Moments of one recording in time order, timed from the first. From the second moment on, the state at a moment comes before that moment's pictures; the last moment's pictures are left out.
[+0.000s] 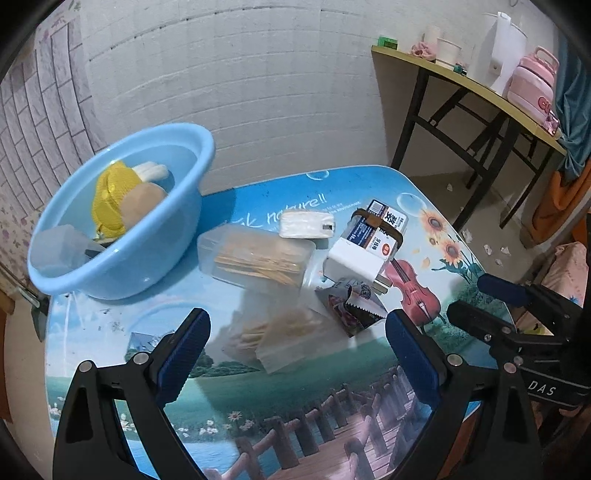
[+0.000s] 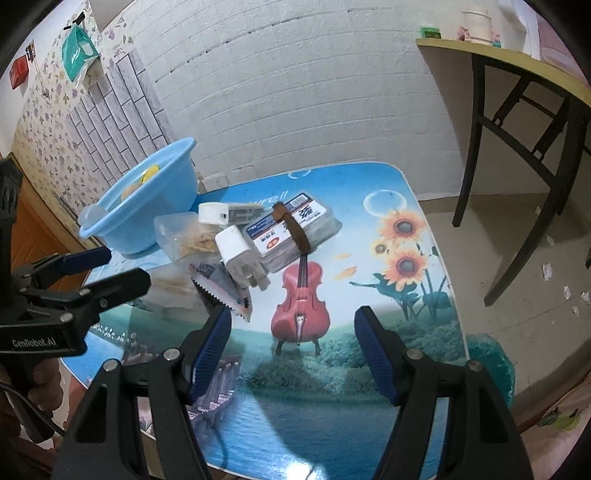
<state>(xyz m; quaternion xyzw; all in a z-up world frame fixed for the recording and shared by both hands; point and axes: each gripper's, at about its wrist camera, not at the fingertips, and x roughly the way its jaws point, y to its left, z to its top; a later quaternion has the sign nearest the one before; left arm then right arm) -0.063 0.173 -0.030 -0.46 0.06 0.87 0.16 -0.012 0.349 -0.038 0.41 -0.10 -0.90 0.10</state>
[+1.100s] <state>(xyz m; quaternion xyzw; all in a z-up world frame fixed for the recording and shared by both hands) -0.093 0.150 -0.063 -0.47 0.03 0.87 0.17 -0.031 0.334 -0.039 0.42 -0.08 -0.90 0.11</state>
